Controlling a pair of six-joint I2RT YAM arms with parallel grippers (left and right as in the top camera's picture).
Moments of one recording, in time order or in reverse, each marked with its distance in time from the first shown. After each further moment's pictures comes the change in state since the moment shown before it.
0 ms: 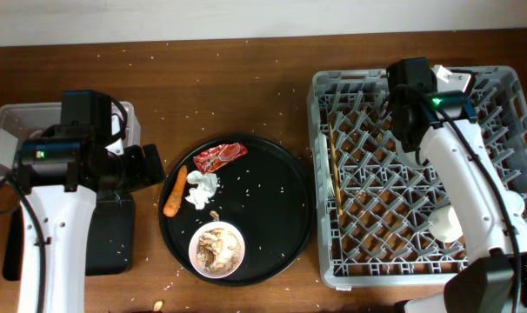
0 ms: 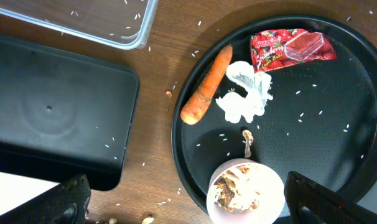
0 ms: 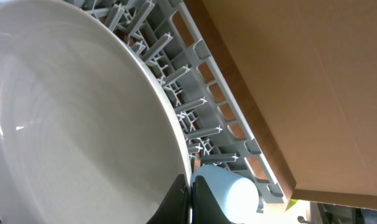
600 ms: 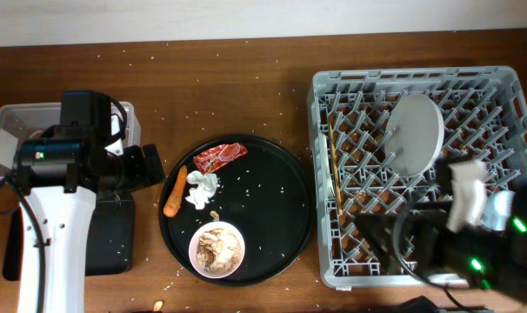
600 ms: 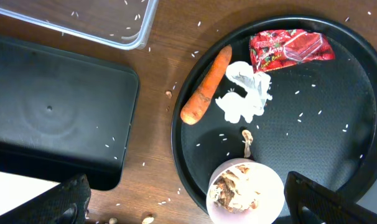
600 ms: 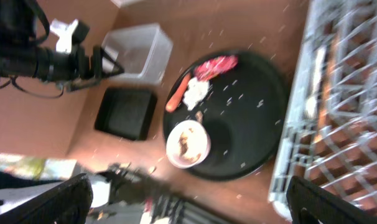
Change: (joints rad) left arm 0.000 -0.004 0.002 -0.002 0.000 0.000; right arm 0.260 -0.677 0.249 -0.345 -1.299 0.058
